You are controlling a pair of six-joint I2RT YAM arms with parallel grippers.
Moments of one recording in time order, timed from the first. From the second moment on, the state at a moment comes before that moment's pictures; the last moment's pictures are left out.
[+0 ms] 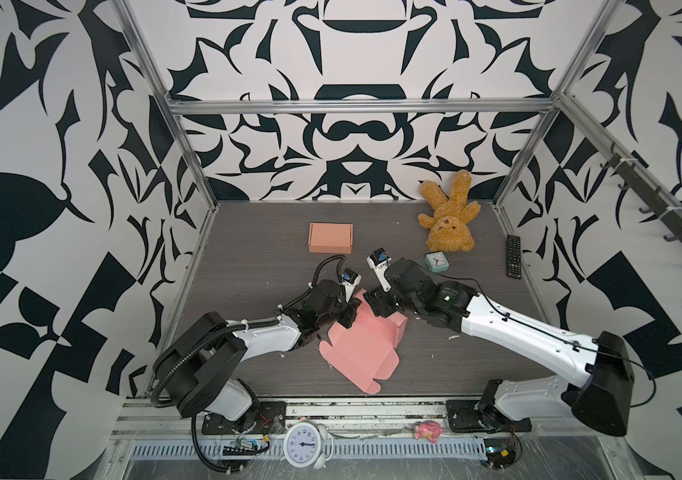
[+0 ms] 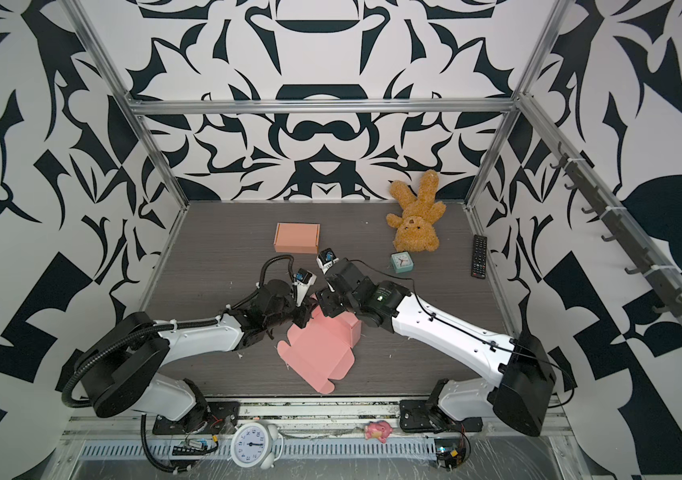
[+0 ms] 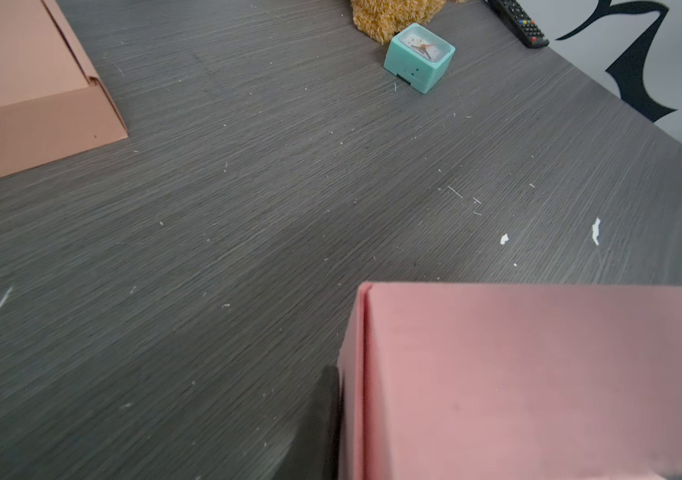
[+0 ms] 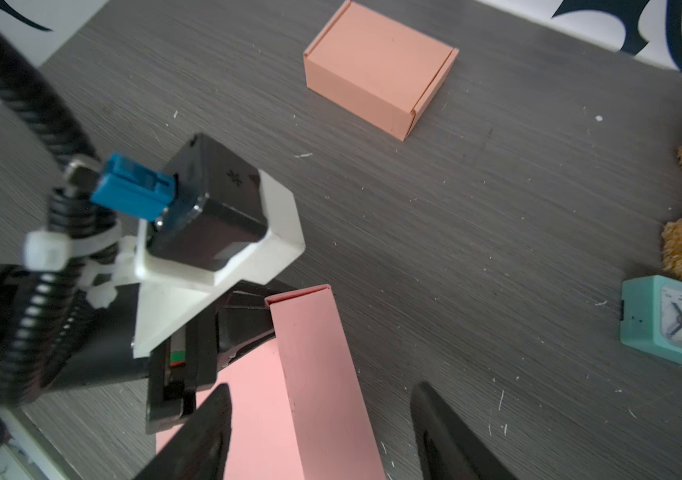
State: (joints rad) left arm -0.82 1.51 0.60 0.35 0.07 -0.17; right arm 0.89 1.33 1.05 -0.53 0.15 0.29
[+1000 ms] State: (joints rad) left arm -0.90 1.58 0.55 0.51 -0.05 -0.11; right arm 0.87 1.26 0.94 -0.56 0.15 0.31
